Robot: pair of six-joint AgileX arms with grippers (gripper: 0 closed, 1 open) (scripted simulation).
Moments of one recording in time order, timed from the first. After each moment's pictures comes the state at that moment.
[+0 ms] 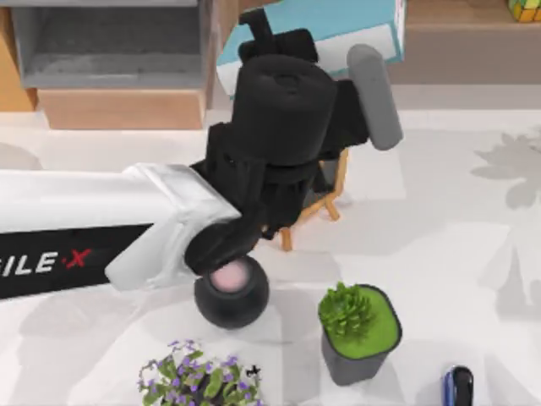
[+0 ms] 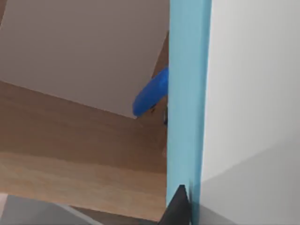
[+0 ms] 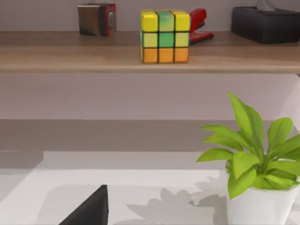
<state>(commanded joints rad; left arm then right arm) -0.87 1.69 1.00 0.47 -0.61 1.06 0.00 0.00 0.00 0.00 0.00 0.00</state>
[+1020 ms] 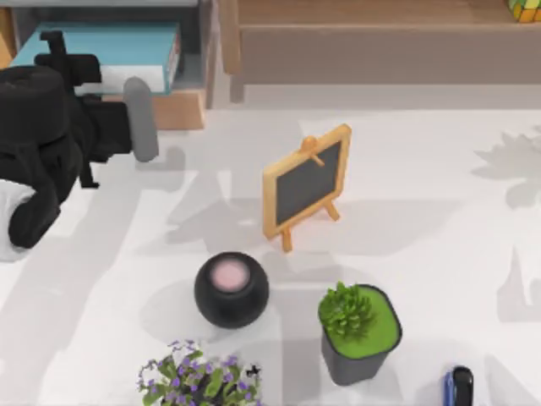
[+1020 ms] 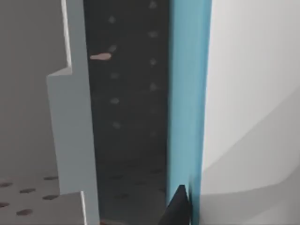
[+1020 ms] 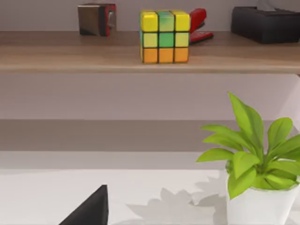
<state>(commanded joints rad) -0.23 1.74 0.72 0.75 -0.18 1.53 0.00 0.00 0.00 0.00 0.00 0.00</state>
